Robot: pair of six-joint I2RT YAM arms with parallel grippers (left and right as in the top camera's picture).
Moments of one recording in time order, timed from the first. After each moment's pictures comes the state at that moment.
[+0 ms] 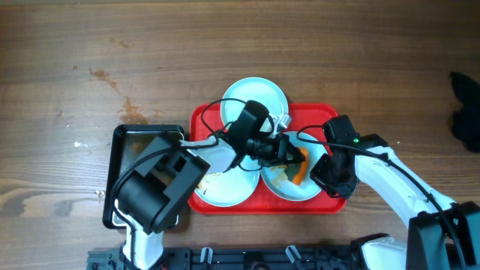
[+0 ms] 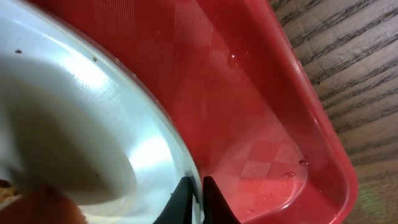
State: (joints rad) left arm -0.71 2.00 0.91 0.35 0.89 -0.94; right arm 0.24 1.45 0.68 -0.85 -0.12 0.90
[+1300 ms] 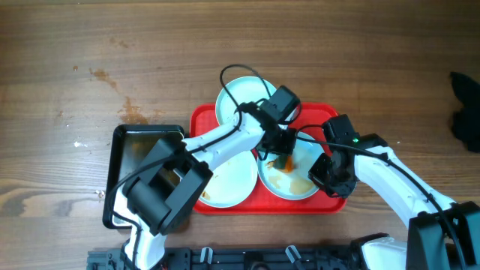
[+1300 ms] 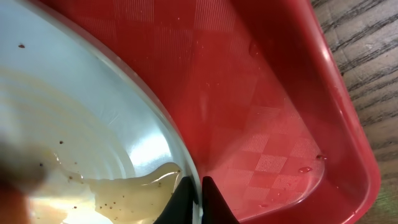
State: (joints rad) left arm -0.79 2.03 1.39 -0.61 0.26 -0.49; right arm 0.25 1.45 0.68 -0.85 -0.16 0.90
